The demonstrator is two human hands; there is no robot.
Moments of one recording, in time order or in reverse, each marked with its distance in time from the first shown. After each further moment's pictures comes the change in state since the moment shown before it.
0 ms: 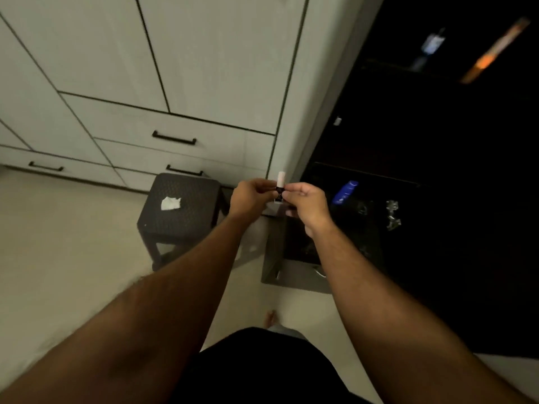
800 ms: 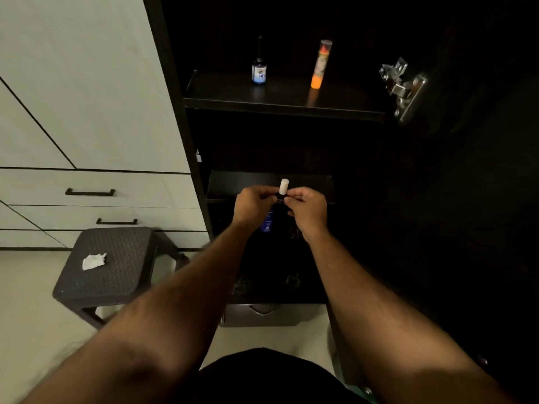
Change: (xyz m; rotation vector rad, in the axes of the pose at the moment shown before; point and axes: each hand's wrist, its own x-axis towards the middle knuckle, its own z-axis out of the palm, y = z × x) left_hand 0.056 0.110 0.250 0.168 -0.070 0.200; right_hand 0.088 -0.006 -0.249 -0.091 0.313 -0.231
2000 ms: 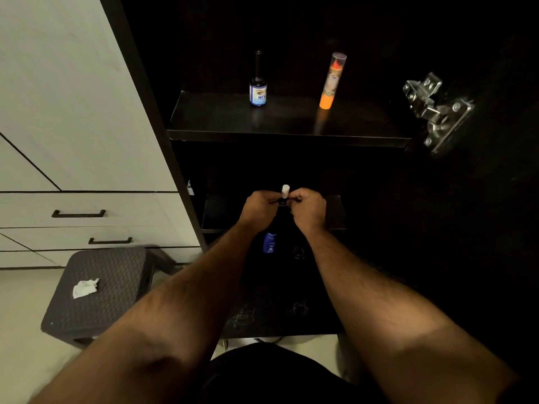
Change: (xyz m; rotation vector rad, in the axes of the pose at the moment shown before) left_hand 0.104 -0.027 0.019 0.034 -0.110 -0.016; right_hand 0.108 0.024 0.033 -0.311 0.079 -0.114
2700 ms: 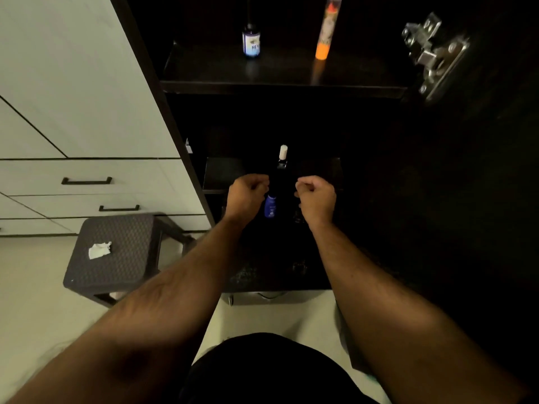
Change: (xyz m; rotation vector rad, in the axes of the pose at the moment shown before) left_hand -0.084 -0.004 -0.014 -0.130 0.105 -0.111; right_hand -0.072 0.022 -0.026 0.220 0.044 0.149
